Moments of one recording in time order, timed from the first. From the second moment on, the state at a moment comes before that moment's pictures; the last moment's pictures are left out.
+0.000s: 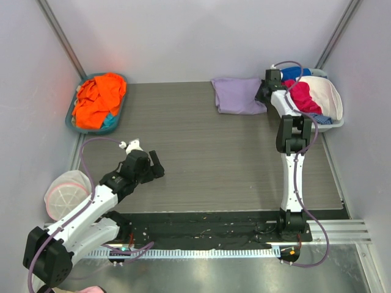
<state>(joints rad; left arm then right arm) -0.52 0.88 0.53 -0.45 -0.24 -0.73 -0.01 2.57 2.26 -0.44 0.04 0.39</state>
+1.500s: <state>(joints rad) -0.52 0.94 0.62 -0.42 -0.23 -0.69 0.22 1.24 0.99 -0.23 -0.03 0.45</state>
